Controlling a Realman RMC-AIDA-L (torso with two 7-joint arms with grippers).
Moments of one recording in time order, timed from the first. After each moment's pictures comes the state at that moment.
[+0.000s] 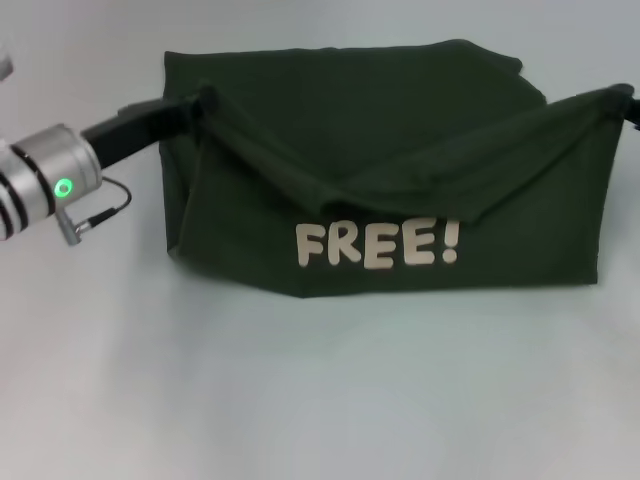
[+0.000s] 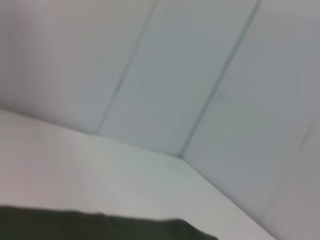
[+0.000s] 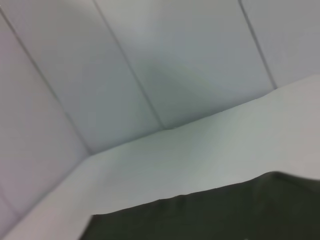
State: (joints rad) left arm -0.78 -2.14 0.37 0.50 1.89 1.06 -1.57; right arm 0.67 1.94 -0.12 -0.47 -2.11 -1.20 1.65
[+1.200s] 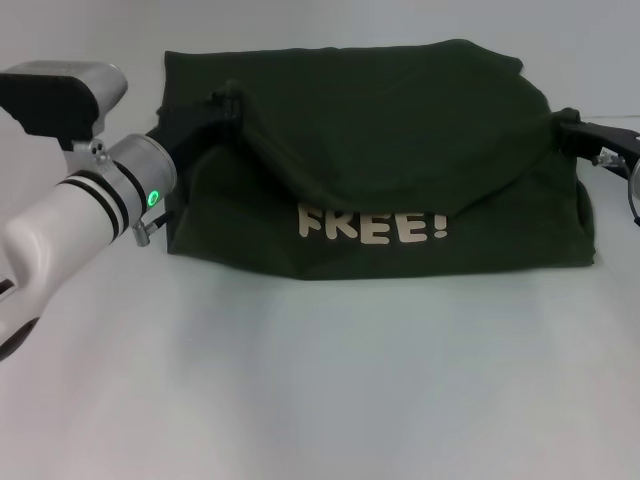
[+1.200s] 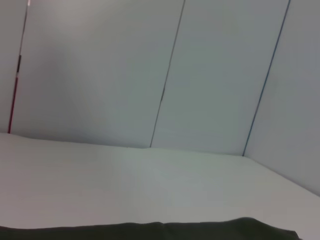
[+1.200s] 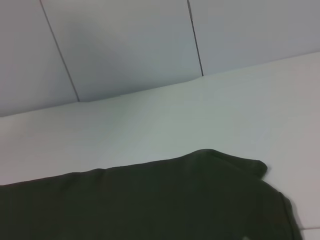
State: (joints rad) left arm -0.90 -2.17 0.38 0.20 1.49 0.72 -0.91; right arm 0.80 2.04 -0.13 -0.27 -1.94 -0.64 1.24
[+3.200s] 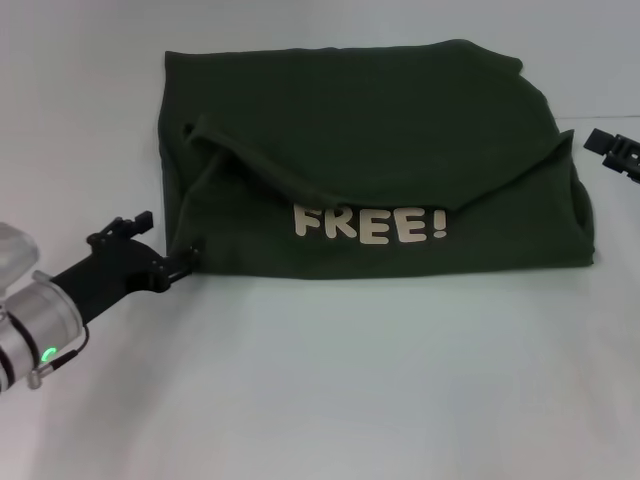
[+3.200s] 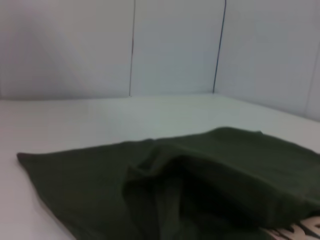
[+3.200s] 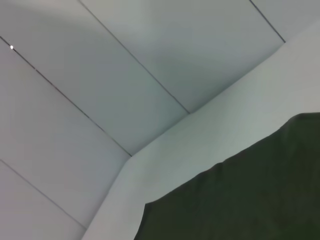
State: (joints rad) left arm -0.45 -2.17 0.84 0.44 1.45 0.92 -0.95; right arm 0.51 1.97 -0.31 -0.48 -1.90 -1.33 1.85
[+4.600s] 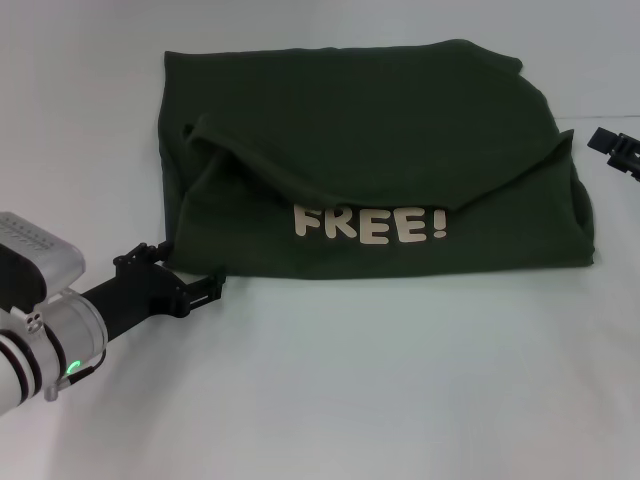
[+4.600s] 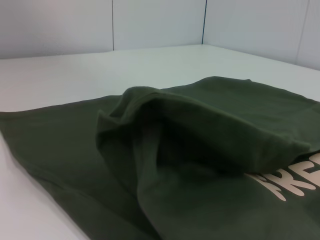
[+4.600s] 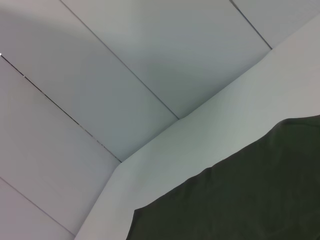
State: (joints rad) left arm -0.48 -2.17 0.96 0.41 1.45 0.81 -0.96; right arm 0.51 1.98 -0.31 -0.48 -1.88 -1.29 1.84
